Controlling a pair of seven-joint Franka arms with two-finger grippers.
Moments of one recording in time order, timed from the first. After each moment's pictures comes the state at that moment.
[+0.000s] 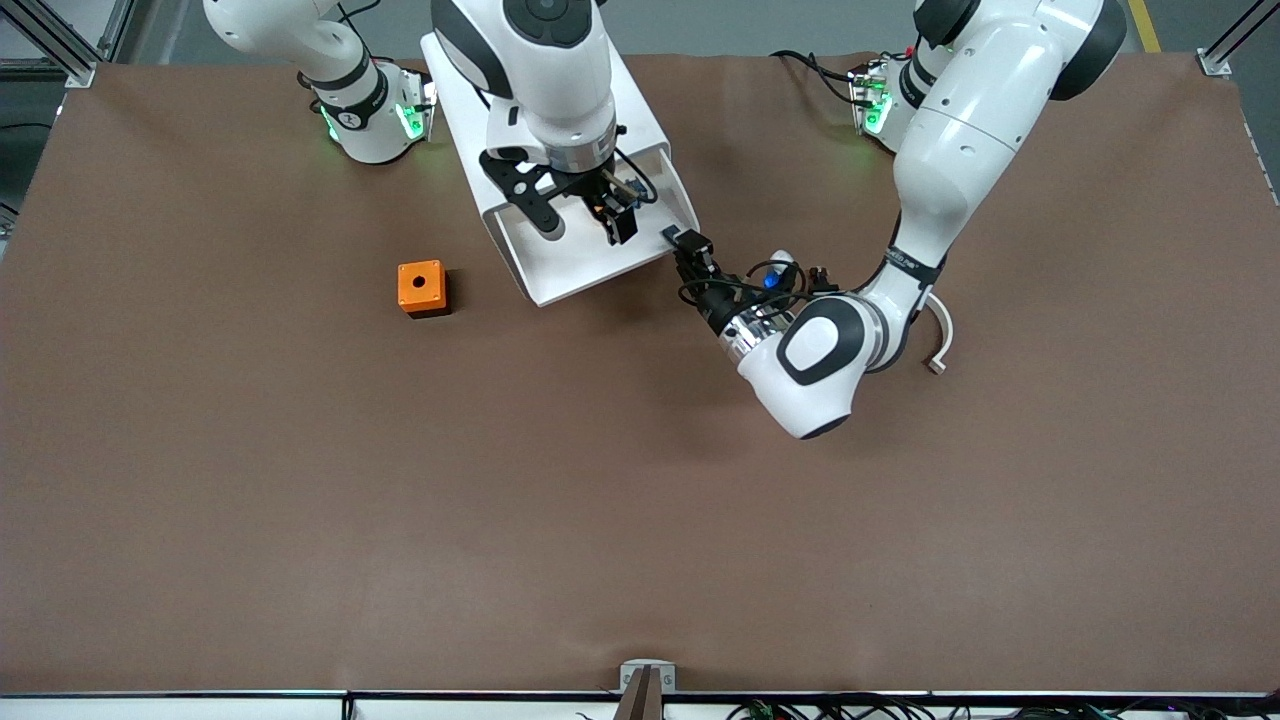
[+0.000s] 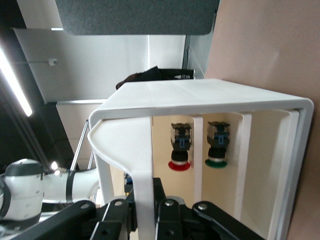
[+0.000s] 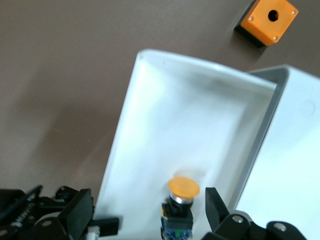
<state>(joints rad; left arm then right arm) -0.32 0.81 -0.20 -1.46 -1.03 1.33 -2.37 0.92 0.22 -0.09 -1.62 0.09 1.80 1.66</state>
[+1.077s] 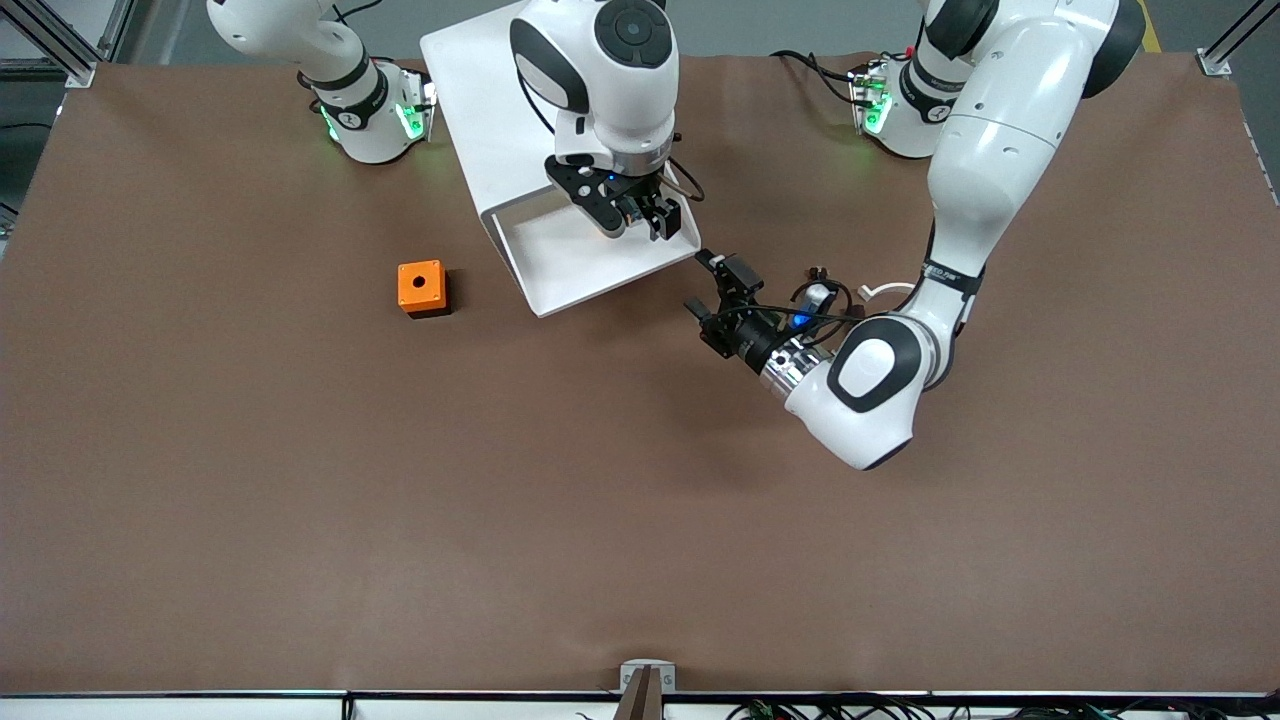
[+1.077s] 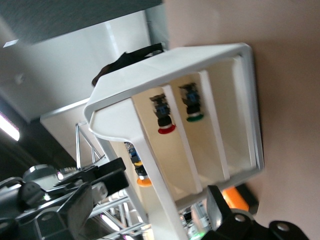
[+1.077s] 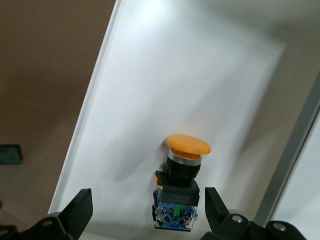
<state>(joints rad) -0.30 0.81 -0.11 -1.37 -1.05 1.33 -2.01 1.01 0.33 -0.09 -1.62 0.10 1.86 1.71</state>
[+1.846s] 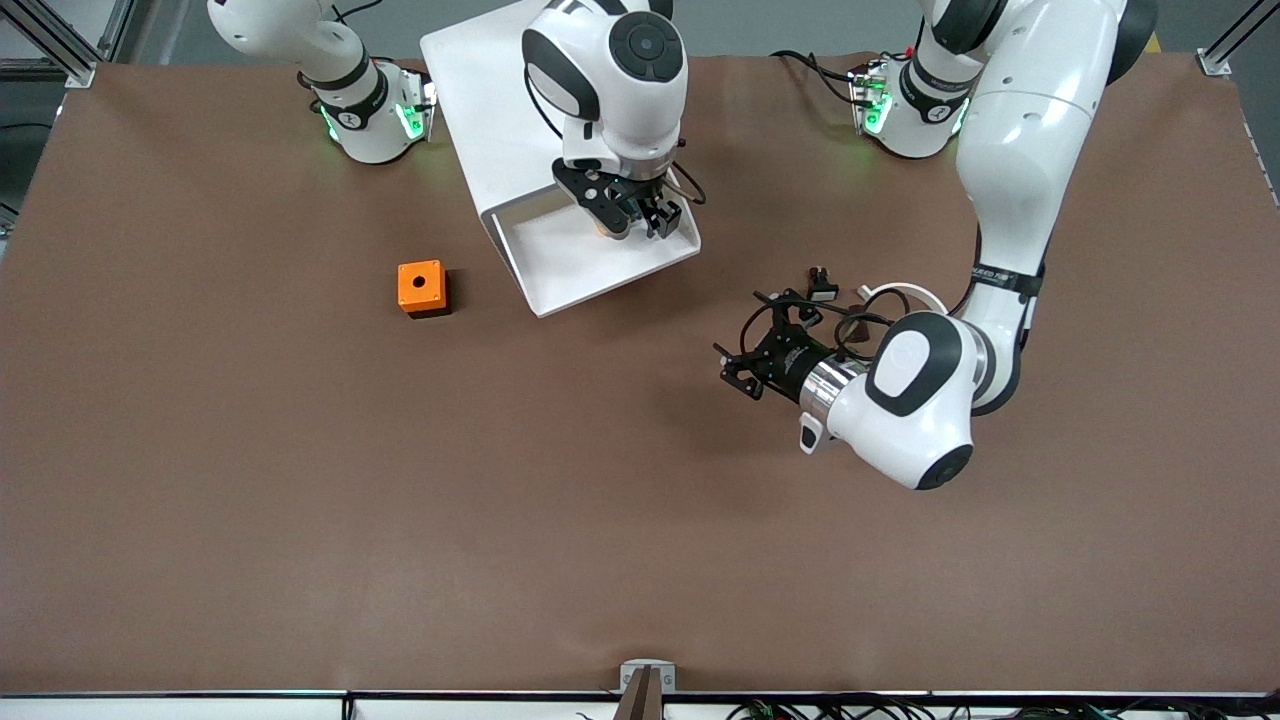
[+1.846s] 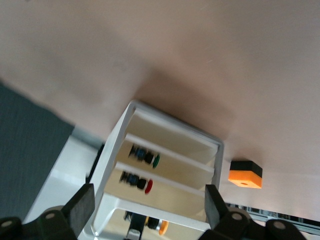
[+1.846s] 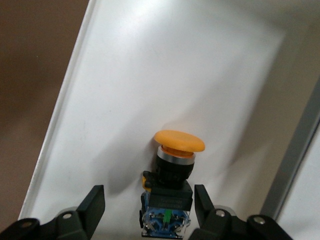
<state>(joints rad) -0.30 0.75 -0.07 -1.25 -0.72 1.43 -1.18 1.02 0.34 -0.09 -1.64 0.10 1.85 1.71</state>
